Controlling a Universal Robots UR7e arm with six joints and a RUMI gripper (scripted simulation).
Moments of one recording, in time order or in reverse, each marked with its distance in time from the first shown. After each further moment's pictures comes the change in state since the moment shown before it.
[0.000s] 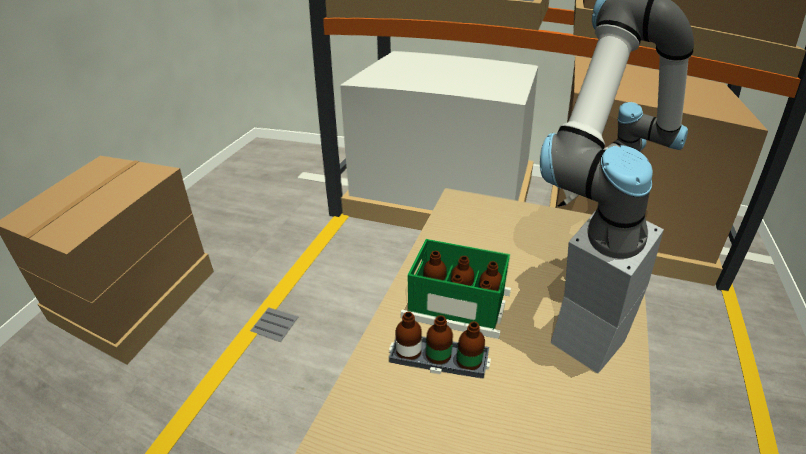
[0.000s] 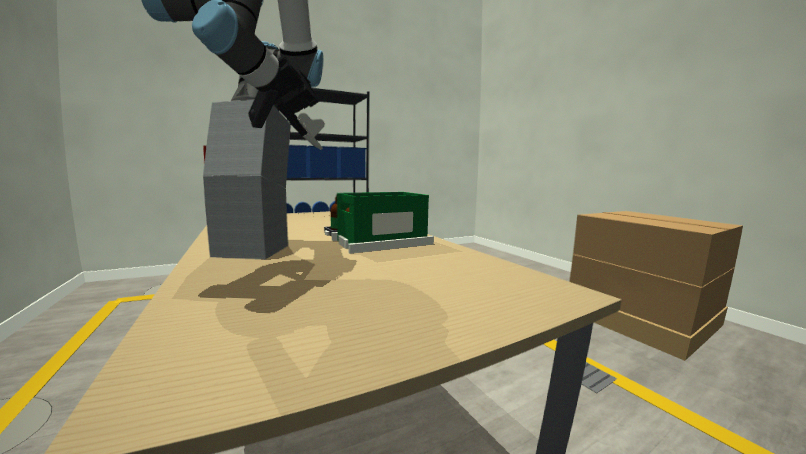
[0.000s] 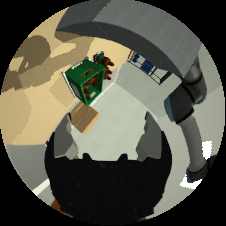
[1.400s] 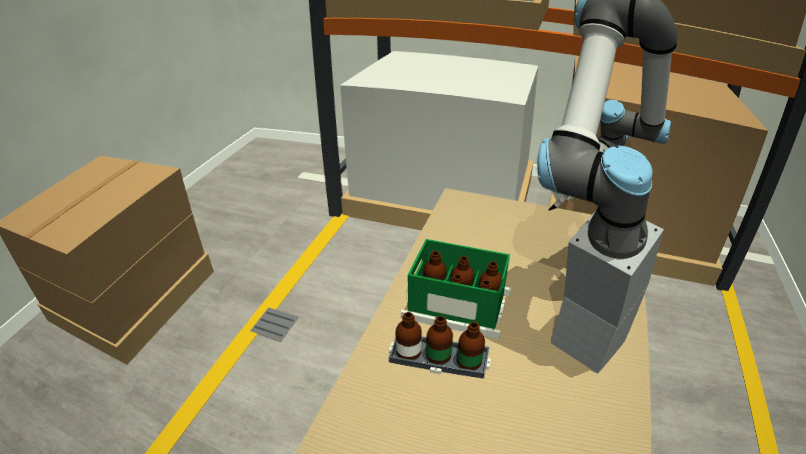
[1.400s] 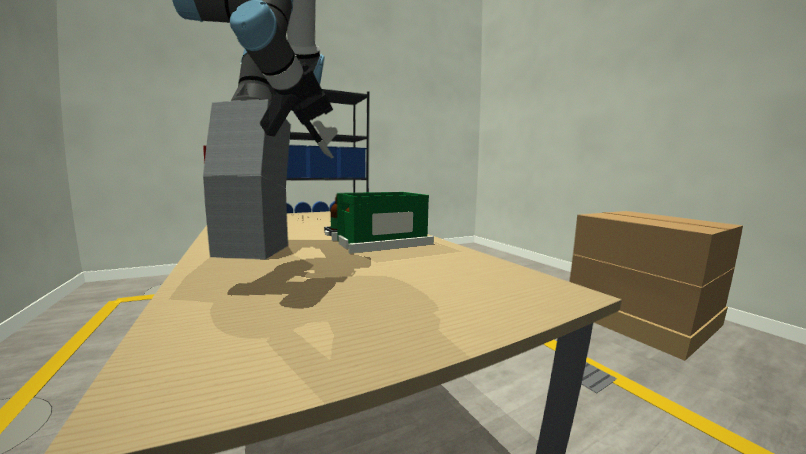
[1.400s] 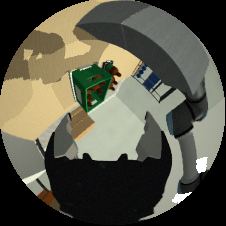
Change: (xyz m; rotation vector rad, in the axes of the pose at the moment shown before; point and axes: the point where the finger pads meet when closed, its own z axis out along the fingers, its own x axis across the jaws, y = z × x) arm -0.023 -0.004 0.026 0.169 -0.034 -0.168
